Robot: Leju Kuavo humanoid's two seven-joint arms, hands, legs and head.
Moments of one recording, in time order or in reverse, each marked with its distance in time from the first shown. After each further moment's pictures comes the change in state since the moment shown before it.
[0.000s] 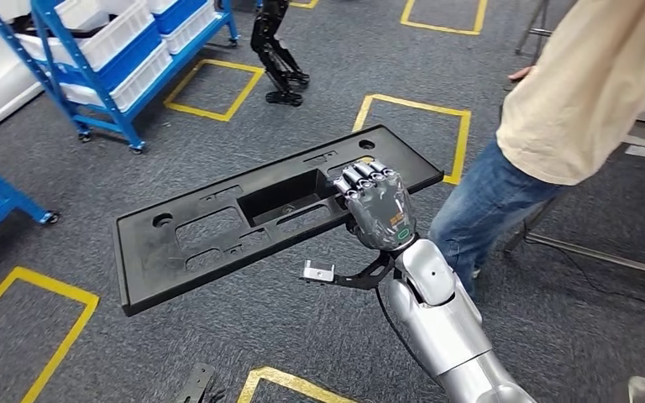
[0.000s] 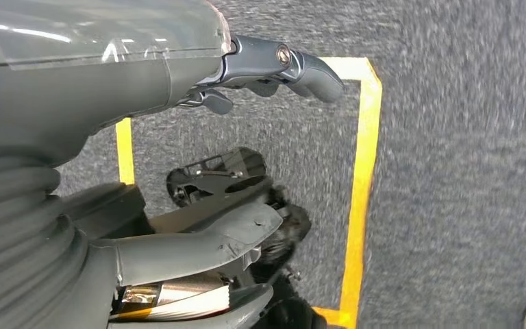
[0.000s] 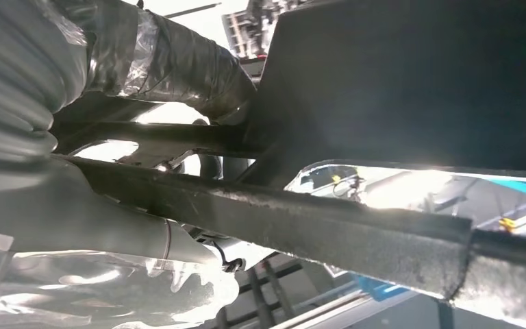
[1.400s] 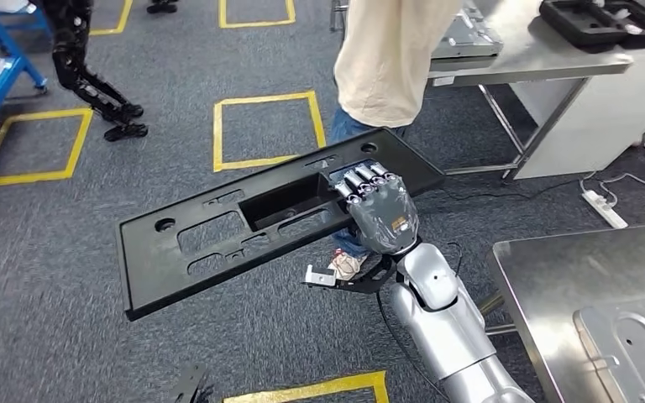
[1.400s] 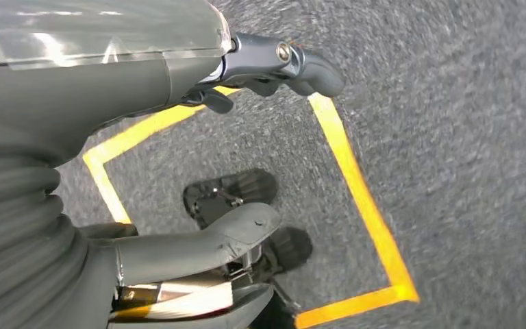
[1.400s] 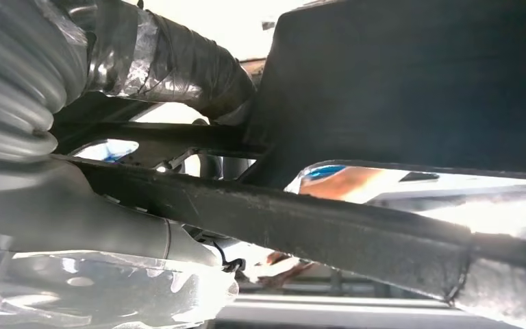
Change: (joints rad) left arm -0.007 0.002 0.000 -0.002 -0.004 -0.002 0.002; right arm 0.003 -0.010 0.001 -0.009 0.012 0.000 -0.003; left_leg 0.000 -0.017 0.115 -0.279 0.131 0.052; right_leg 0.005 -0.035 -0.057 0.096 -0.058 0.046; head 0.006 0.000
